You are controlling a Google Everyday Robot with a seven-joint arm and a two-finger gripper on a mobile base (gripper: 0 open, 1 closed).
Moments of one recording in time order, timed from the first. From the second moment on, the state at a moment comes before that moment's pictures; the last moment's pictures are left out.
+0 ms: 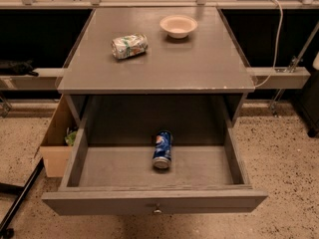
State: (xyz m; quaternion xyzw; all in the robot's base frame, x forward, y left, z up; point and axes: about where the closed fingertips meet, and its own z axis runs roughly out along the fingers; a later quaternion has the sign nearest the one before) arm 0.397 -0.123 1.126 -0.90 0.28 -0.23 0.26
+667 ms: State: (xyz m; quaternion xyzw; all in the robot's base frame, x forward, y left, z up) arm 0.393 -0.120 1.129 -0.90 0.27 -0.23 0.26
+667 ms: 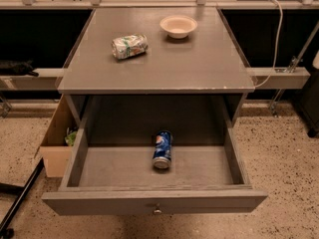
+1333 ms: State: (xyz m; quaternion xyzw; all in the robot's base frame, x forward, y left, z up) arm 0.393 -0.120 1.129 -0.90 0.27 -0.23 0.26
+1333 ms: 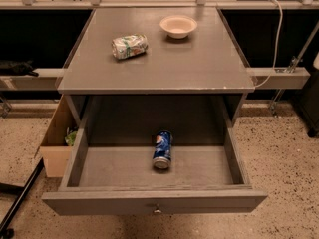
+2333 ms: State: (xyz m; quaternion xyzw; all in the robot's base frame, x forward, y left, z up) arm 0.464 -0.100 1.118 -0.91 0.26 -0.23 0.21
